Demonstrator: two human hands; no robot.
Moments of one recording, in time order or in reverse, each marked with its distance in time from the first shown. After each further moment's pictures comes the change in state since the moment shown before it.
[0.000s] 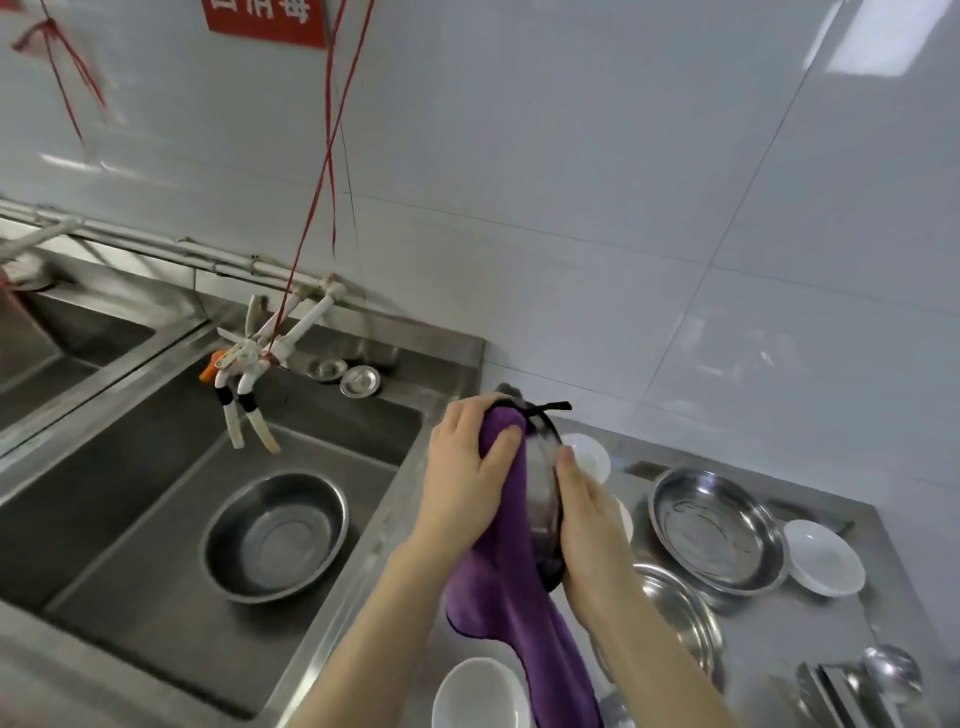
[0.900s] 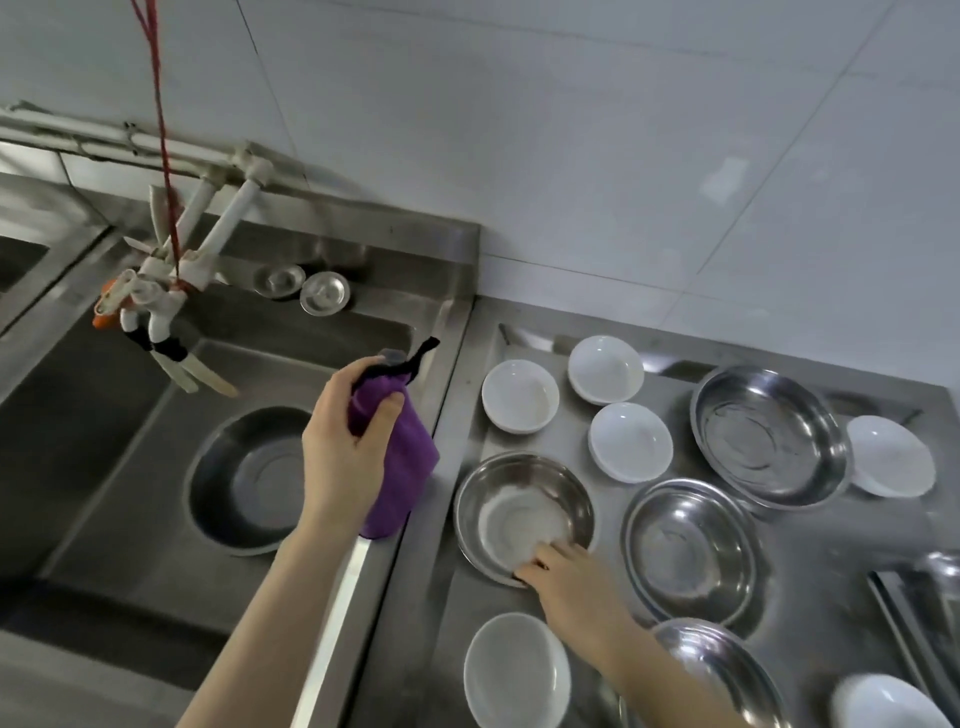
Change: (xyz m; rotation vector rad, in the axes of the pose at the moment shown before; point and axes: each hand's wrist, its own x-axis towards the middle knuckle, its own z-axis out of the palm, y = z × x) left_hand 0.045 -0.138 -0.043 0.036 0.059 -0.250; right_hand 0.072 0.230 -0.043 -1.524 -0.651 -0.254
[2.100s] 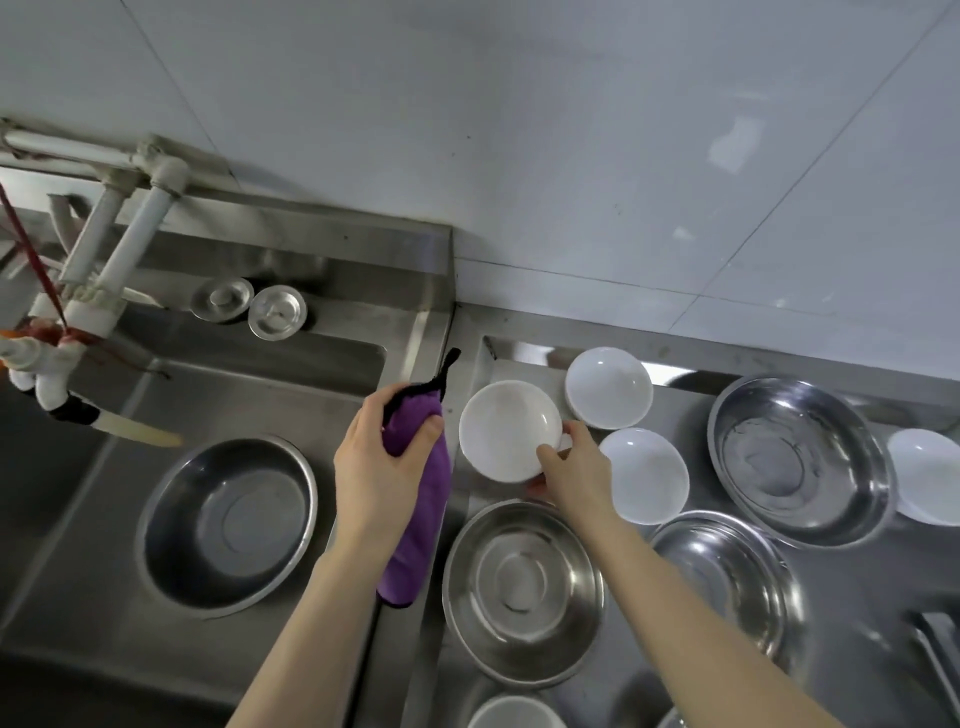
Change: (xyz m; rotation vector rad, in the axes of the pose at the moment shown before) left_hand 0.059 -0.030 0.081 0.128 -0.084 -0.164; right_hand 0.126 0.052 -0.102 1.098 0.349 0.739
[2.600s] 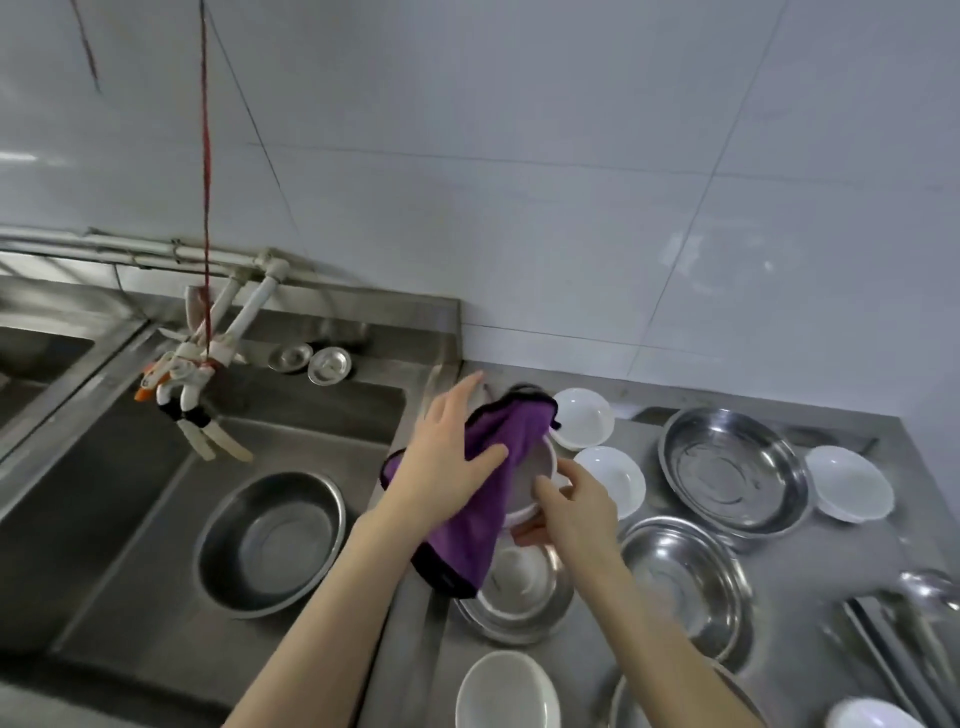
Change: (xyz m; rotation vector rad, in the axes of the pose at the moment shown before) left_hand -0.092 0.094 -0.036 0.165 -0.347 0.291; right_hand -0.167 -0.017 -0.052 0.357 -0.035 -0.169
